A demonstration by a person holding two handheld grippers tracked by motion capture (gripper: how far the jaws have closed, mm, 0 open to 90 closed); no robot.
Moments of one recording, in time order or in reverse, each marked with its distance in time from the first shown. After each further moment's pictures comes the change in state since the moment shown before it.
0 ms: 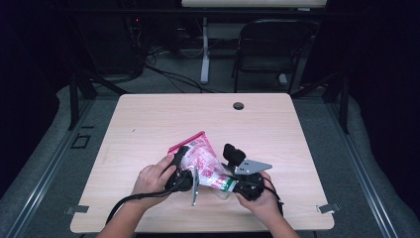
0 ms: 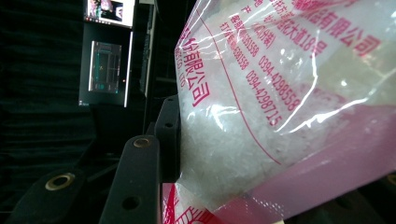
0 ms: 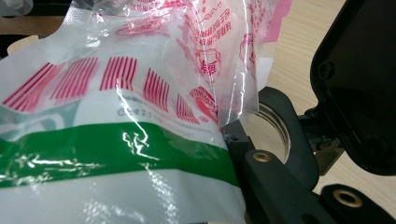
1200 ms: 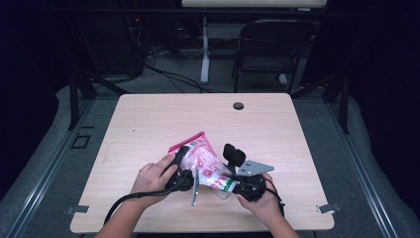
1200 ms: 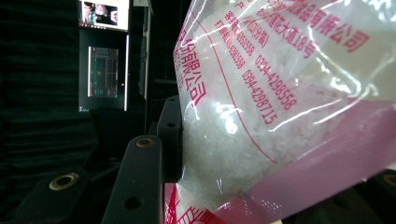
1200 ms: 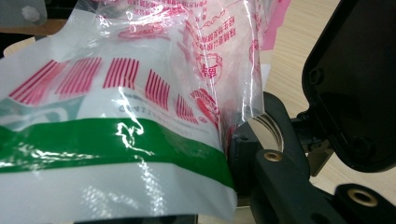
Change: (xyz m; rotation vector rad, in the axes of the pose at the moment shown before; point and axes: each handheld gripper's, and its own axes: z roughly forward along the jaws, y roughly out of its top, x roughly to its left) left arm 0.002 0.000 0.001 0.001 -0.014 0.052; right arm 0.002 0.000 -0.005 -0.024 -0.022 -0.014
